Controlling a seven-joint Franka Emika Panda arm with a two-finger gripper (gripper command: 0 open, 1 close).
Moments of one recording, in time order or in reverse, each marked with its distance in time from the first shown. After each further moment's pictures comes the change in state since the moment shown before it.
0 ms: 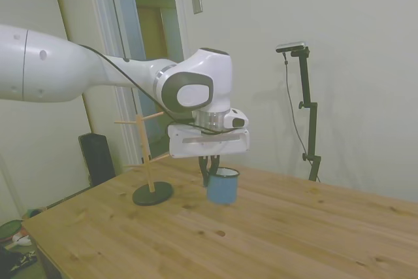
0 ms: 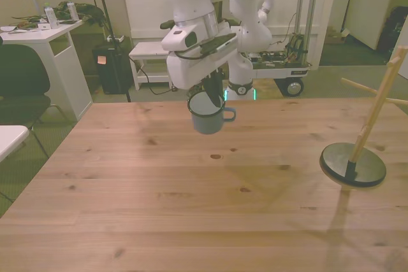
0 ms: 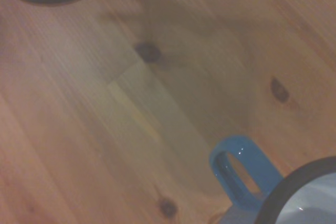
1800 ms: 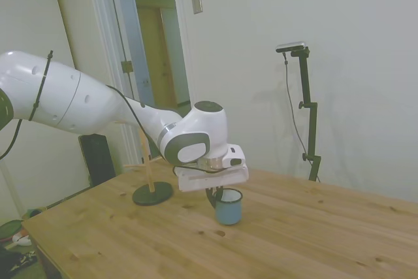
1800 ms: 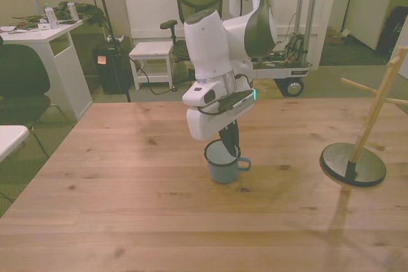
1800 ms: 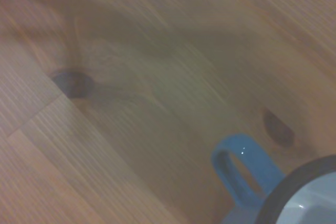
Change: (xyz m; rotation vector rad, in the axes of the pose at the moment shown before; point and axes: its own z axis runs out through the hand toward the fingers) arm 0.019 0.001 0.117 -0.005 0.087 0.066
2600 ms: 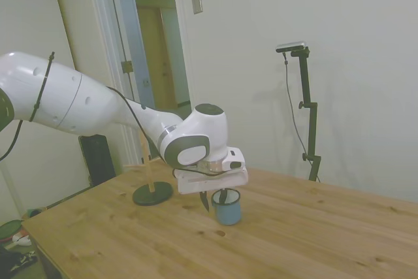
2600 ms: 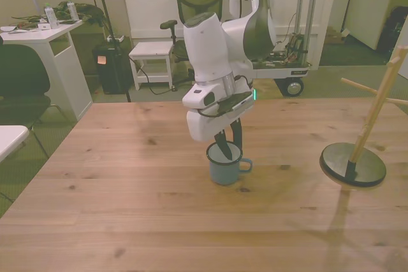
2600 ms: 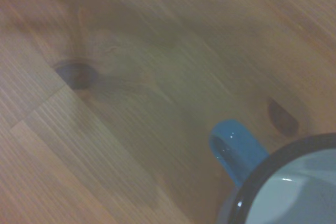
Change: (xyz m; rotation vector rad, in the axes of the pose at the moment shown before) arm -0.004 0.006 -0.003 0.002 0.000 0.008
